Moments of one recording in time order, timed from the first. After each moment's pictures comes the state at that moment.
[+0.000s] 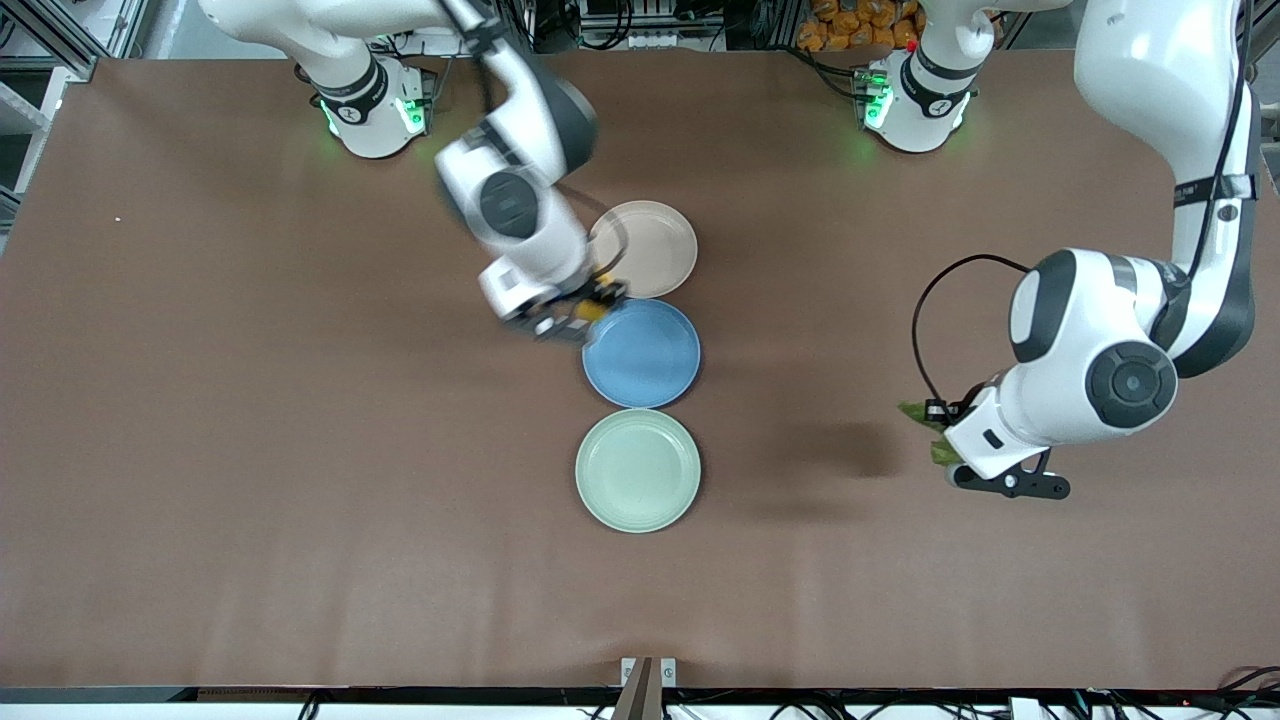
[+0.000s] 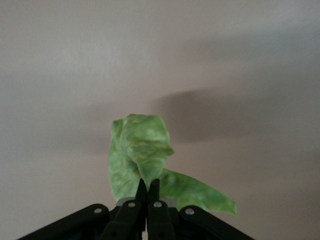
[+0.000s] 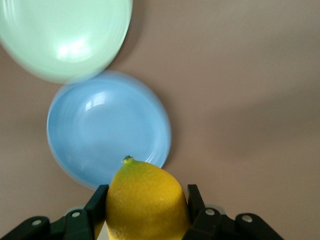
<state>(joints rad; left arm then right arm) -0.08 0.55 -0.11 -1.48 0.07 1.82 -0.08 0.51 0.40 0.08 -1.70 0.19 2.05 0.77</state>
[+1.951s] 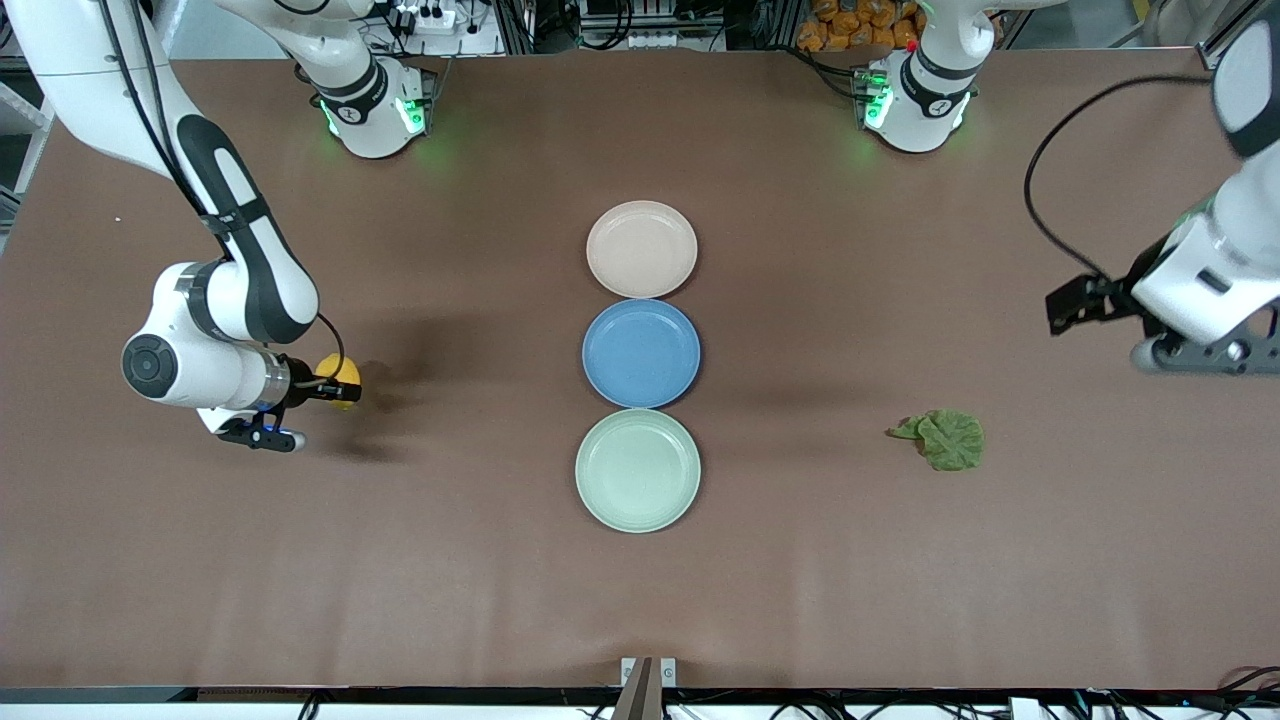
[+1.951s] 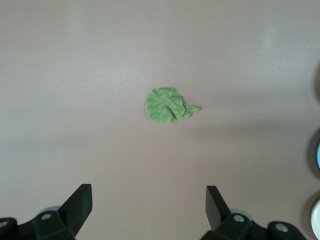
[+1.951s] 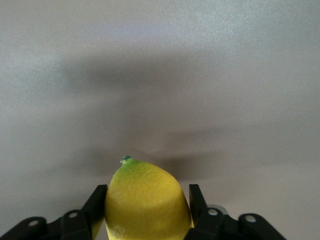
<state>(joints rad) -0.02 0.16 -0.12 -1.43 0.09 1.56 -0.08 -0.09 0.48 0.10 -1.96 0.08 2.22 0.14</state>
